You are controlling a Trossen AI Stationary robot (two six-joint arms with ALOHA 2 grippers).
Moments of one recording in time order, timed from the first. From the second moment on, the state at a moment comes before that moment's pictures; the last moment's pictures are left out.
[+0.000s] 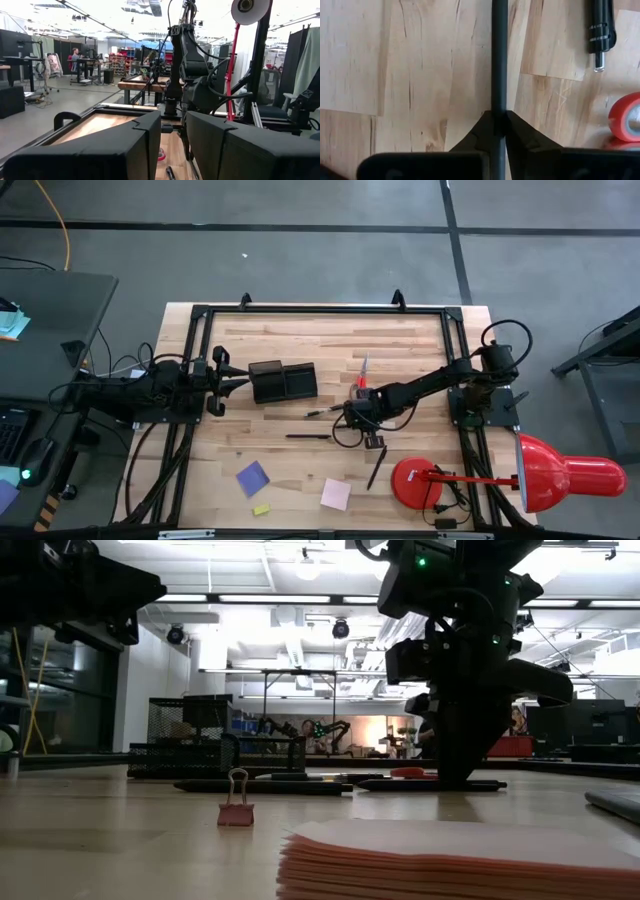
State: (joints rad) left arm 0.14 0.05 0.01 0.21 -0.05 -0.05; right arm 0.16 1.81 1.00 -0.50 0.01 0.02
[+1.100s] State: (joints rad) left arm 0.14 0.29 0.01 0.22 0.00 -0.08; right arm 0.29 1.81 1.20 -0.59 0.53 -0.11
